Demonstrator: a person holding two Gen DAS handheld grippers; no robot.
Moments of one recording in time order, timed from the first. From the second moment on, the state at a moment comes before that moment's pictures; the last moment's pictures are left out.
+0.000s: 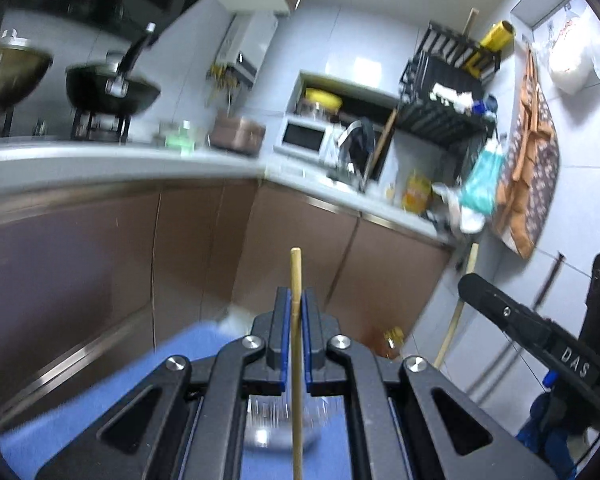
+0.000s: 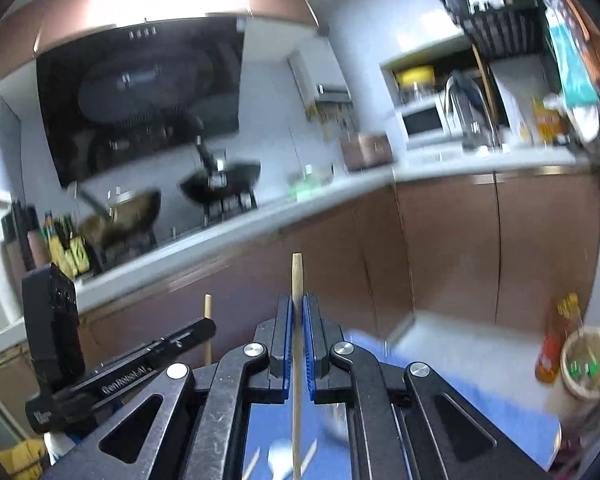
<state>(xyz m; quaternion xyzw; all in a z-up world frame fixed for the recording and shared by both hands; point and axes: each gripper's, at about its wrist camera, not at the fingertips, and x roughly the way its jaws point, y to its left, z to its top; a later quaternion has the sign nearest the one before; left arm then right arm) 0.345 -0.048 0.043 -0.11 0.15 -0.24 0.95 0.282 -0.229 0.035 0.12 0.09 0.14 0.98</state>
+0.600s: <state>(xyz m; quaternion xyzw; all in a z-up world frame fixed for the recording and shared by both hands) 0.454 -0.112 -0.035 -0.12 0.10 -0.15 0.98 0.384 -0.240 -0.056 0.08 0.07 0.07 0.99</state>
